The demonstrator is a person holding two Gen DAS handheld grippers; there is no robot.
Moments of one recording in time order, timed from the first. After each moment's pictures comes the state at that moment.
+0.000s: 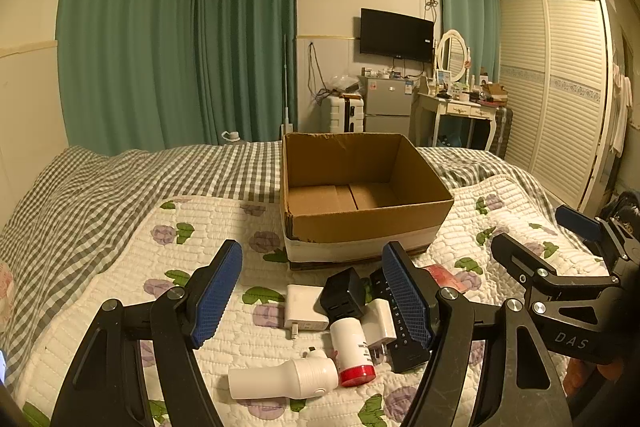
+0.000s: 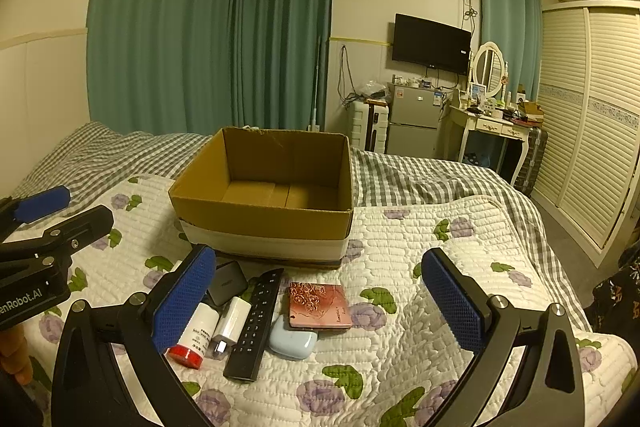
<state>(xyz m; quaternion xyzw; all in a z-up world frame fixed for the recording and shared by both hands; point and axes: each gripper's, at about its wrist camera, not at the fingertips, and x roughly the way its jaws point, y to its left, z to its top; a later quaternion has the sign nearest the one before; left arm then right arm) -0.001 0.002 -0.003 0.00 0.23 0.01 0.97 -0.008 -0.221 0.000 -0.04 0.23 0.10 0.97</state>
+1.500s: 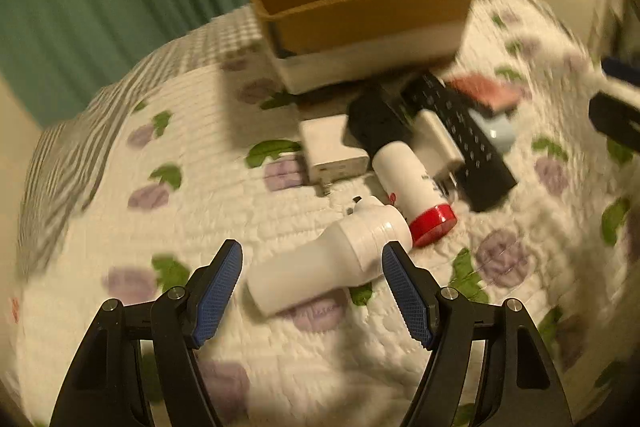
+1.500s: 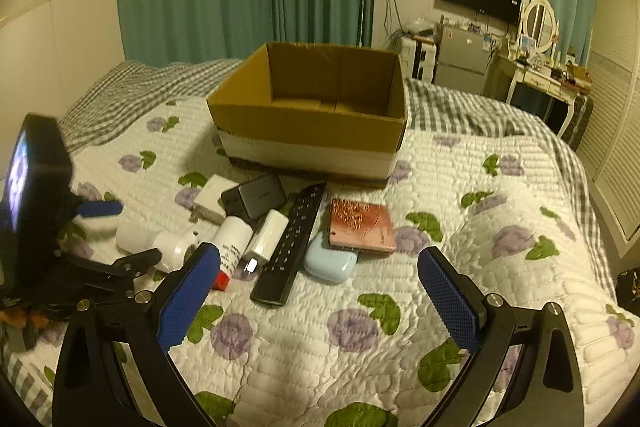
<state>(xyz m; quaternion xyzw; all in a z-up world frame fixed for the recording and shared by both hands) 0.028 0.009 -0.103 0.17 0.45 -0.02 0.87 -0.008 -0.215 -0.041 -0.06 0.35 0.18 0.92</state>
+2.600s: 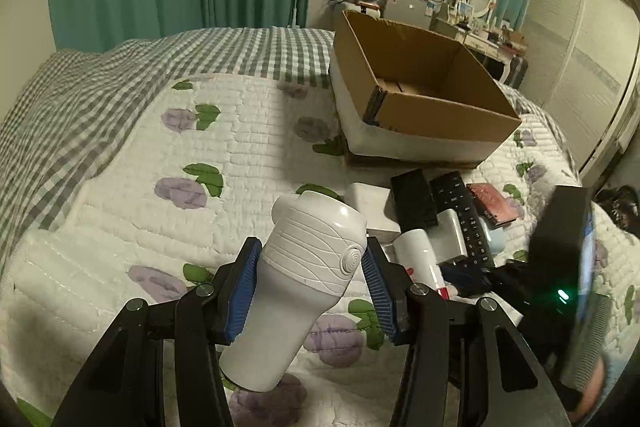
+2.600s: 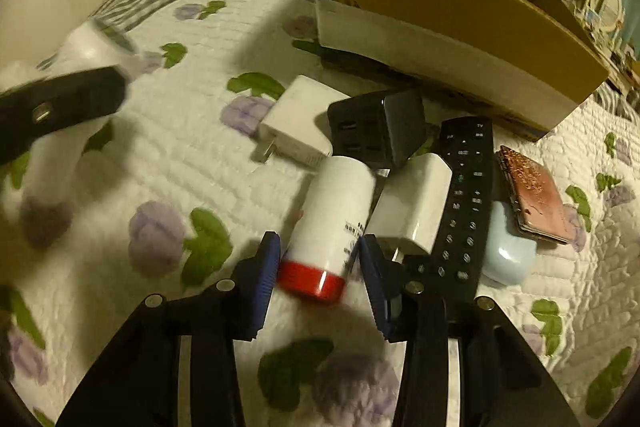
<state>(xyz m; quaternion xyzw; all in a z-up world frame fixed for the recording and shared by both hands) 0.024 0.094 -0.066 -0.05 0.41 0.00 0.91 0.045 -0.084 -0.131 -0.11 0.49 0.23 0.83</state>
